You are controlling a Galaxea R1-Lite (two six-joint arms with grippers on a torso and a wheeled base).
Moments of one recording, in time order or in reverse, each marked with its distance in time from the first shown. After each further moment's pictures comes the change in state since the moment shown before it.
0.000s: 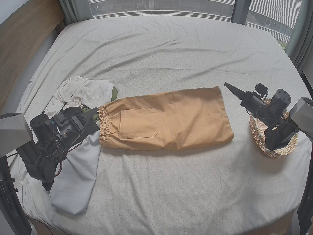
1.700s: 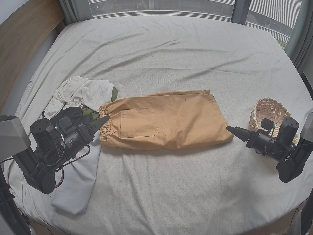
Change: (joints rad) left arm -0.131 -0.108 0.162 0.000 -0.033 0.102; right arm 0.030 -0.168 0.616 -0.006 -0.064 -0.176
